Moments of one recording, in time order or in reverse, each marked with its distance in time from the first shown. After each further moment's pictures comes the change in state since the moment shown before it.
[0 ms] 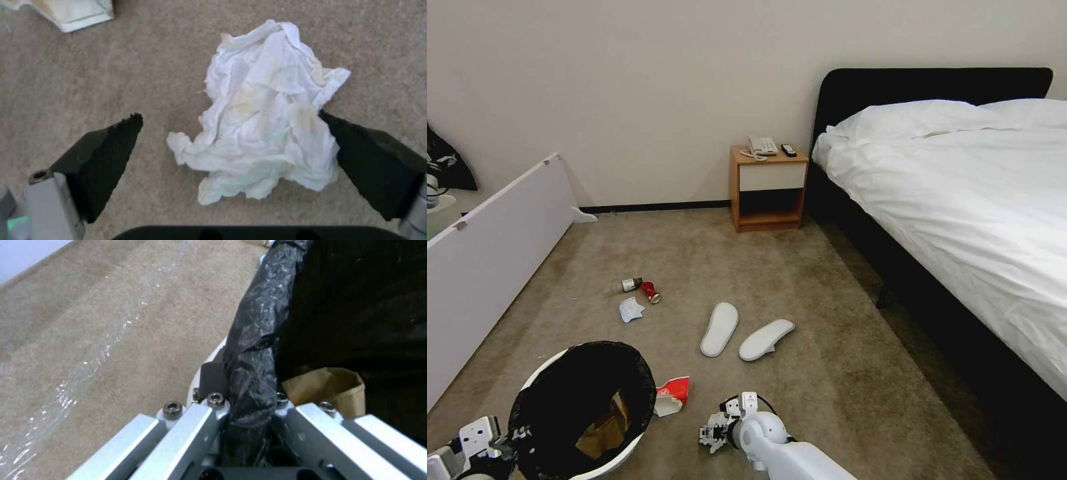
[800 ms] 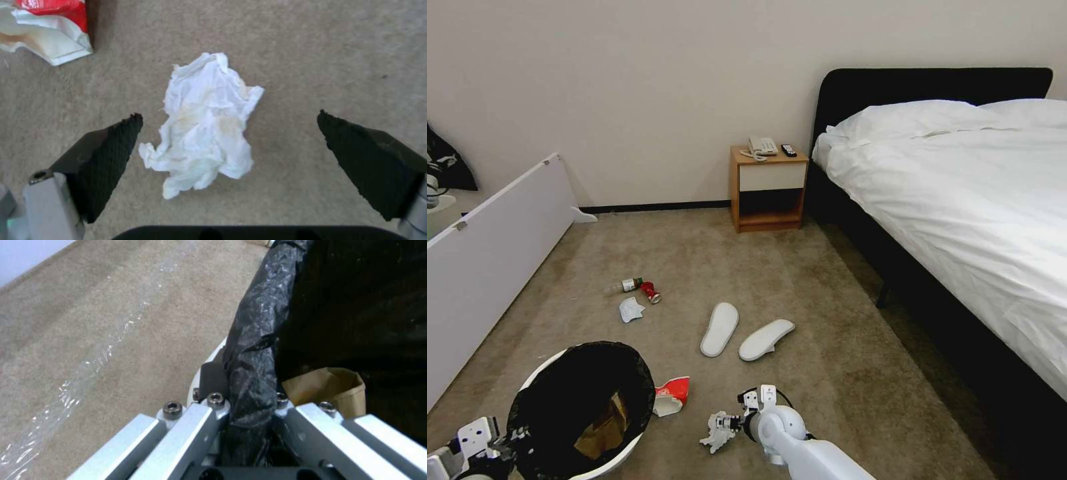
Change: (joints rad) left arm 0.001 -0.001 -0.004 0.000 0.001 0.000 -0.003; right arm -0.040 -0.086 0.054 0.146 0.061 -0.028 0.075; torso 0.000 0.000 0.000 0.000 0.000
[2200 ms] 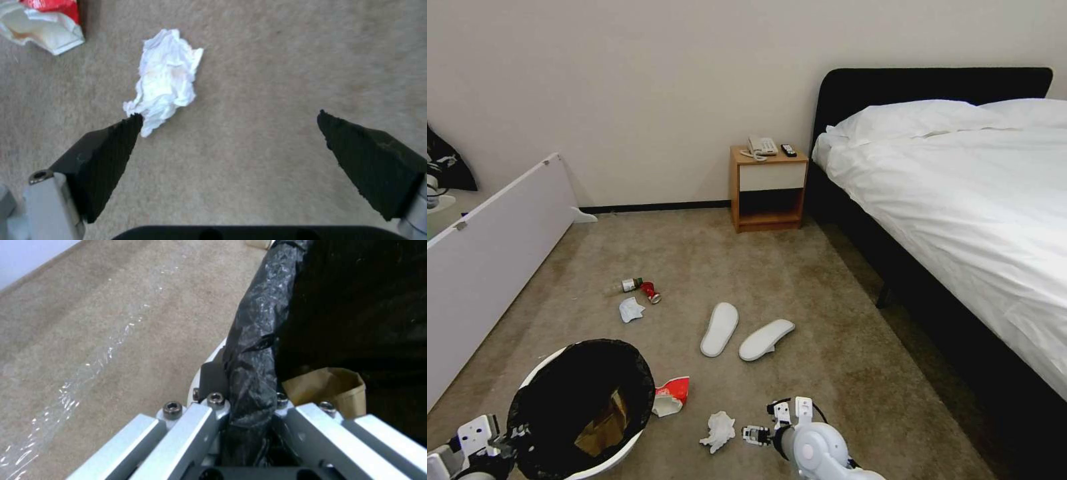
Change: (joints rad) left arm -0.008 -0.006 -0.002 -0.001 0.002 0.000 -0.003; right arm -0.198 -0.168 0.113 0.375 0.072 -0.066 0.154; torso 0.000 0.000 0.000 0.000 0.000
